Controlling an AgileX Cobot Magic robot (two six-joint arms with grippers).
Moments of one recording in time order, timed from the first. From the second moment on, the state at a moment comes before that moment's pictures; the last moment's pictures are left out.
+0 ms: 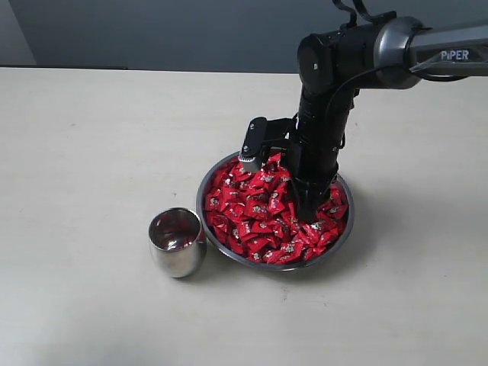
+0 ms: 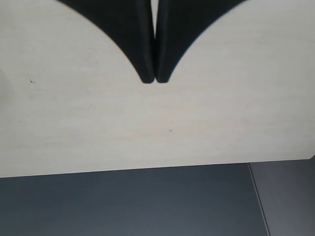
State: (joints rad) left arm 0.09 0.00 0.00 0.04 0.29 -0.02; right arm 0.66 2.07 -1.44 0.10 1.09 -0.92
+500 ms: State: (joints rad) left arm 0.09 0.00 0.00 0.04 0.29 -0.02; right arm 0.66 2.10 -1.44 0.09 1.06 -0.92
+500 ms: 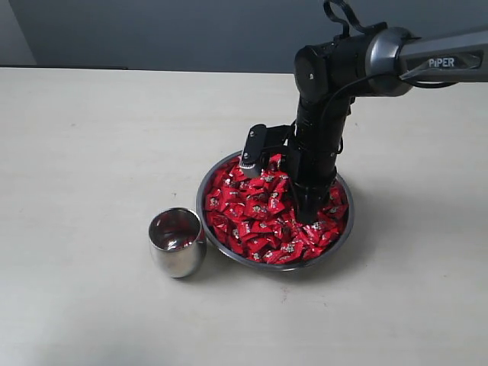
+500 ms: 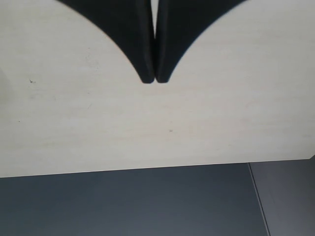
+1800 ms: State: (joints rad) left arm 0.09 0.00 0.00 0.04 0.29 -0.02; right arm 0.66 2.14 -1.44 0.03 1.10 -0.89
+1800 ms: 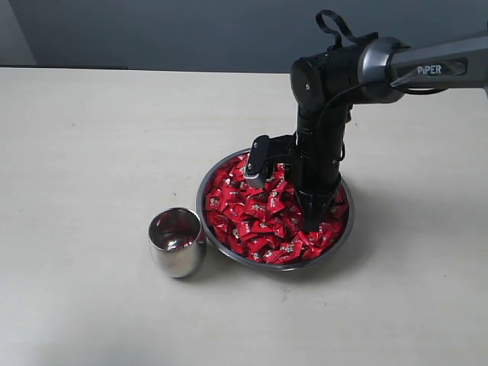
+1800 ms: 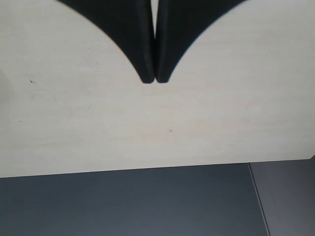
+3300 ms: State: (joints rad) left arm 0.09 0.00 0.00 0.04 0.29 -0.02; right arm 0.78 1.99 -1.71 0.36 1.04 -0.88
